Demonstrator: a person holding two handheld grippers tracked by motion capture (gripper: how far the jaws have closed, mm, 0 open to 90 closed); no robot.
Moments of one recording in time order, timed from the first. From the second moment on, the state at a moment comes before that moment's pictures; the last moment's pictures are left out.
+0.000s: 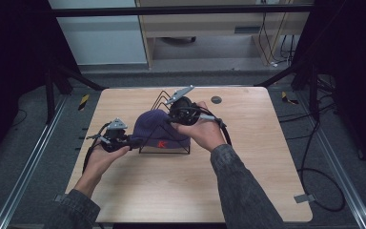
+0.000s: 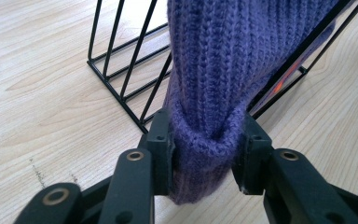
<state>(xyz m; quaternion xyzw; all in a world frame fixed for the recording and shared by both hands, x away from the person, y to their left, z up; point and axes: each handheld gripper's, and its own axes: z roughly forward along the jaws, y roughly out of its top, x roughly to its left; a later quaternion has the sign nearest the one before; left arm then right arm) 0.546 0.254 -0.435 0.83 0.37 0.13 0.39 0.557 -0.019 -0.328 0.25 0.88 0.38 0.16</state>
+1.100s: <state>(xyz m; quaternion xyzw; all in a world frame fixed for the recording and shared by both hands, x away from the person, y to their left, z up) 0.532 0.265 -0.427 0.83 0.36 0.16 0.39 0.547 -0.032 -0.327 0.26 0.87 0.39 0.16</state>
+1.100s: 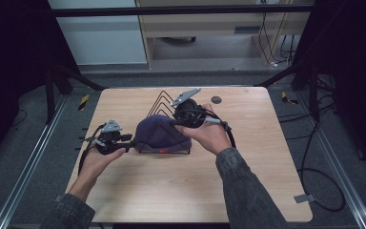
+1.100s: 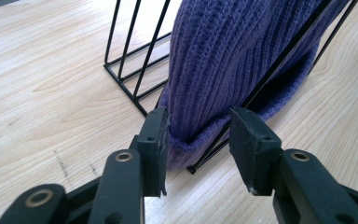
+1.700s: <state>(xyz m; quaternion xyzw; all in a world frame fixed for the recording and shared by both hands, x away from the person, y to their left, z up) 0.508 0.281 -0.435 0.79 0.42 0.19 0.40 0.537 -0.047 -0.319 0.28 0.86 0.40 0.17</state>
